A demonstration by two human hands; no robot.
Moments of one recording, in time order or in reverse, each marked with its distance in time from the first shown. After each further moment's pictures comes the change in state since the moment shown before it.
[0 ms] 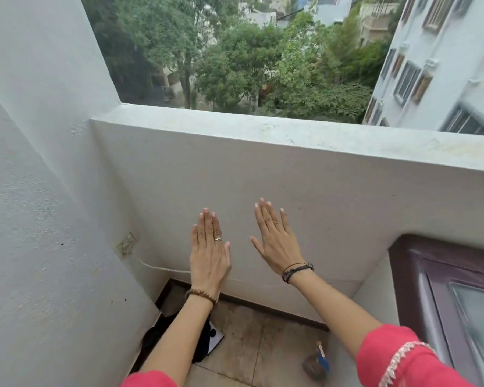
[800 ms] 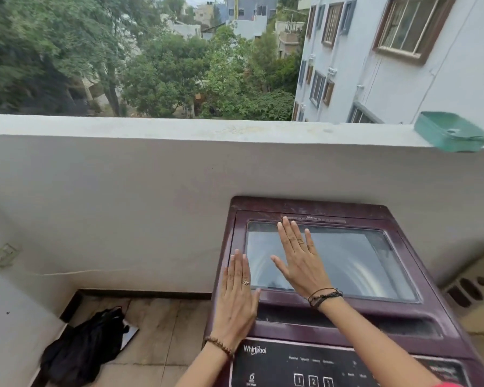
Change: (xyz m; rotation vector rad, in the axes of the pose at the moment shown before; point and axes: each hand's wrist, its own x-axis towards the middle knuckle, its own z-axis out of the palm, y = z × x) left_hand -0.223 0.387 -0.093 -0.366 -0.179 0.372; right_hand -0.342 0.281 -0.199 -0.148 -0.109 0.295
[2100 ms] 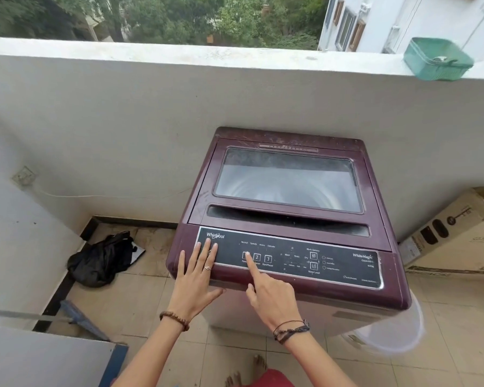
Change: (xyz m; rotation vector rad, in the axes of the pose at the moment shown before) left_hand -0.176 0.054 -0.003 0.167 -0.345 -0.073; right_hand -0.250 -0.037 -0.076 0.202 -0.311 0.041
